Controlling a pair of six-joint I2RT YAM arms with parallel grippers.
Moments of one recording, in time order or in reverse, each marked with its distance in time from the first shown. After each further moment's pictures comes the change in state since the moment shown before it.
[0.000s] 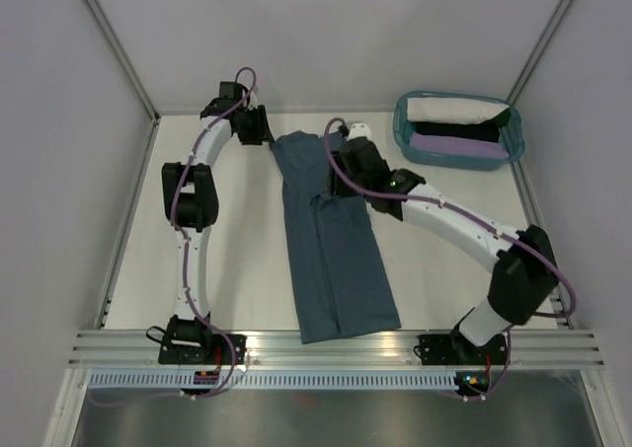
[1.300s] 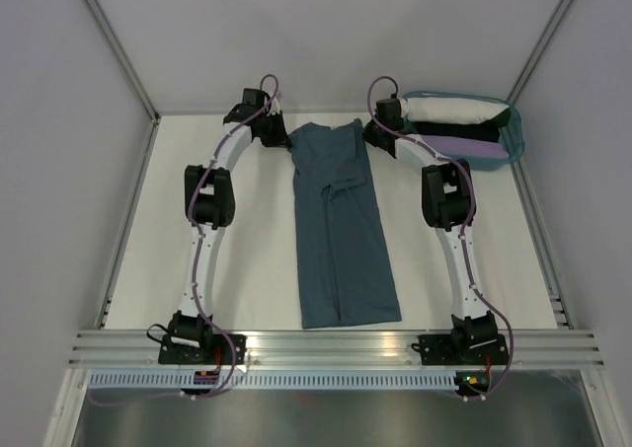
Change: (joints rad) left arm -0.068 0.194 0.201 0.019 0.089 -0.014; right arm -0.563 1.054 0.841 0.217 -0.204 0.276
